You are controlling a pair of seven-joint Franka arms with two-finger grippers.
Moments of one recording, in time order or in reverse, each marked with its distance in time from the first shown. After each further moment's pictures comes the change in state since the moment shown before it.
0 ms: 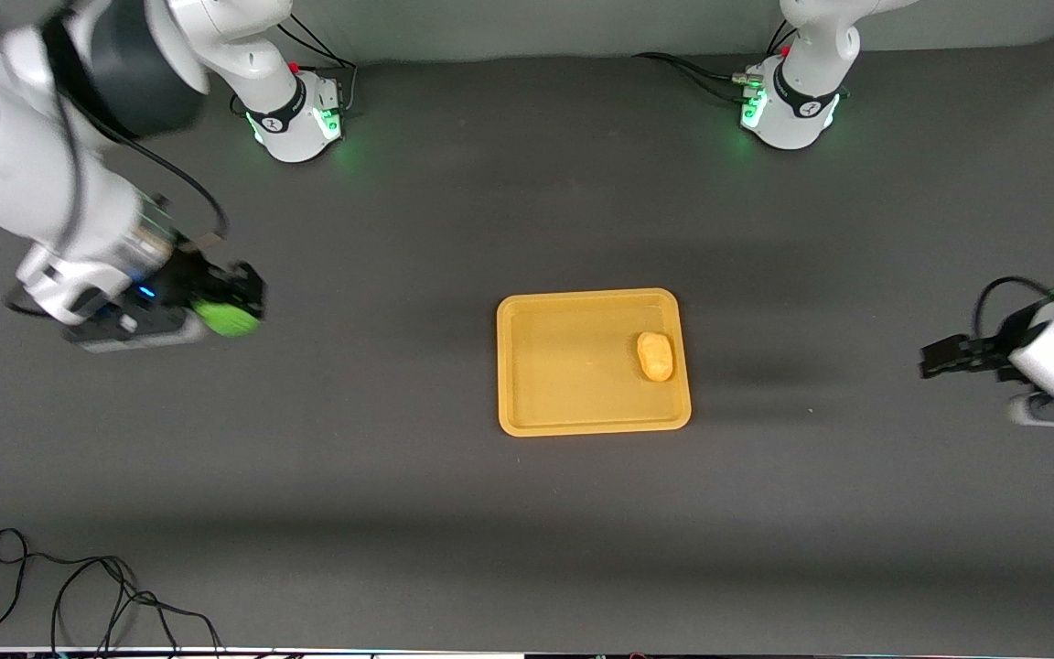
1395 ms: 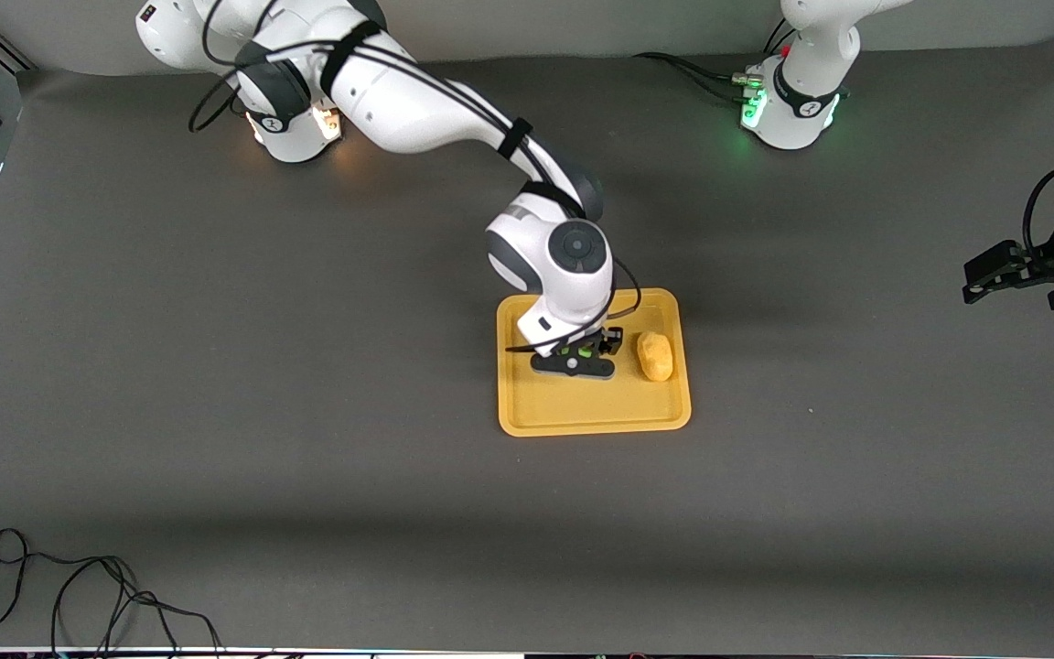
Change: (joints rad) left arm 0.038 -0.222 -0.006 -0.148 -0.036 -0.055 0.084; right arm 0.509 0.850 -0.004 0.545 -0.034 0.332 0.718
